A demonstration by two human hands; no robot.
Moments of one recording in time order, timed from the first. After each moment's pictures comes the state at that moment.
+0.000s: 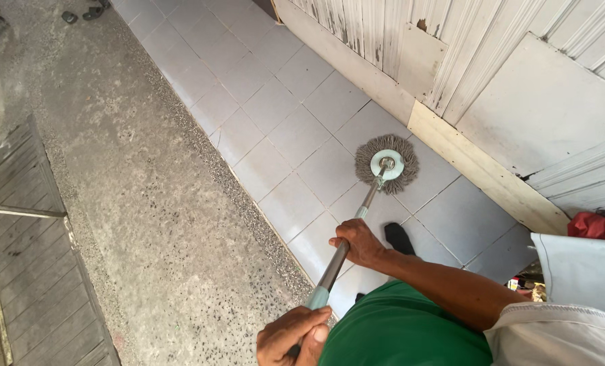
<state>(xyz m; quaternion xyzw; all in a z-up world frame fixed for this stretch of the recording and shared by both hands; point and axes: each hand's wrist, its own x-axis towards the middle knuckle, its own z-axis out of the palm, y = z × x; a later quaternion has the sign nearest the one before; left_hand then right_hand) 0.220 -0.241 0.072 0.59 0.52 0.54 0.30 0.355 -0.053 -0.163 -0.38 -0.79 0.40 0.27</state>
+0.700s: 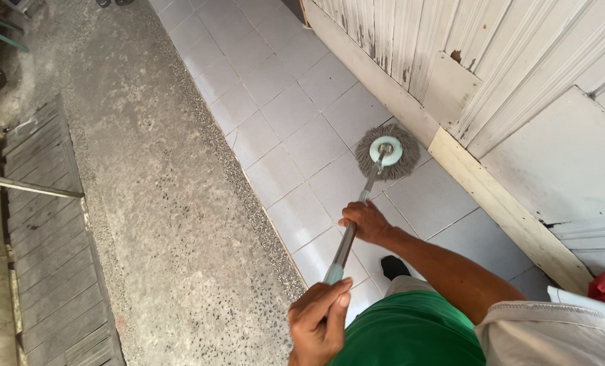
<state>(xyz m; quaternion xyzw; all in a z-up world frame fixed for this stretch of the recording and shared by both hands) 0.265 -0.115 0.069 0.61 0.54 0.54 0.19 0.351 0.100 -0.186 -0.32 -0.87 0.32 0.19</state>
